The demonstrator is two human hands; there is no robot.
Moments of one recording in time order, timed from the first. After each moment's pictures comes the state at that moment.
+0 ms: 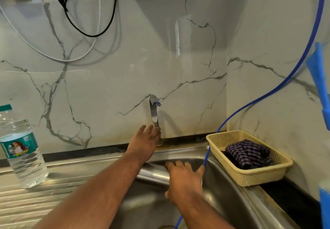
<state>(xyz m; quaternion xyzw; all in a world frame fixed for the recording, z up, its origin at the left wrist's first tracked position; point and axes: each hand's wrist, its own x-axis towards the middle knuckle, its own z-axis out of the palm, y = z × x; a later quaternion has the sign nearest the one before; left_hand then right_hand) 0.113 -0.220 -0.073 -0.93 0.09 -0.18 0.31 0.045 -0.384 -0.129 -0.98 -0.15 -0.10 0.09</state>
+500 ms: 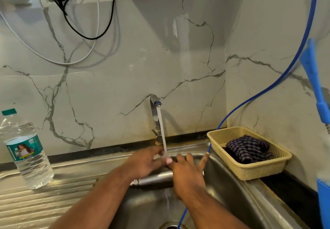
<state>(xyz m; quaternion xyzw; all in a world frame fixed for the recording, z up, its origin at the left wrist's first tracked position) 0.056 -0.218 -0.084 -0.98 0.10 -0.05 -0.15 0.039 -0.389 -0.120 -0.97 -0.19 -0.12 0.07</state>
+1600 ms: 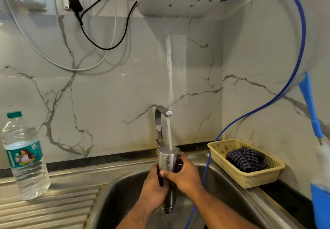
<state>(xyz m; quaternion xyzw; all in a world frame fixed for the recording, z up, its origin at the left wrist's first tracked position) 0.039 -0.227 -0.157 -0.84 0.04 -0.14 -0.52 0.064 -0.365 -0.128 -0.81 -0.11 -0.10 0.56</state>
